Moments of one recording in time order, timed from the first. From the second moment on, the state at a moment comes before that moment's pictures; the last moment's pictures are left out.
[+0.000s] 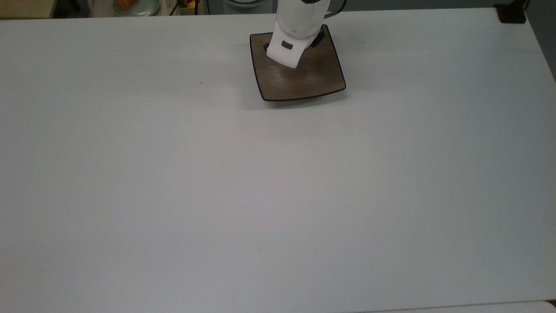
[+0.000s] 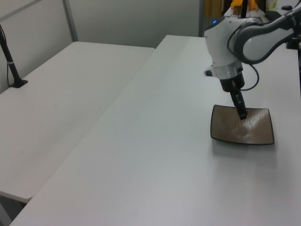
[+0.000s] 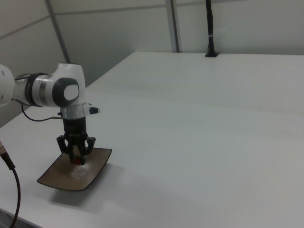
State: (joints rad) arm 0.25 0.12 0.09 -2.04 0.05 1.83 -0.12
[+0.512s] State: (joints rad) arm 0.25 0.15 0.10 -2.08 0.05 1.94 -0.09
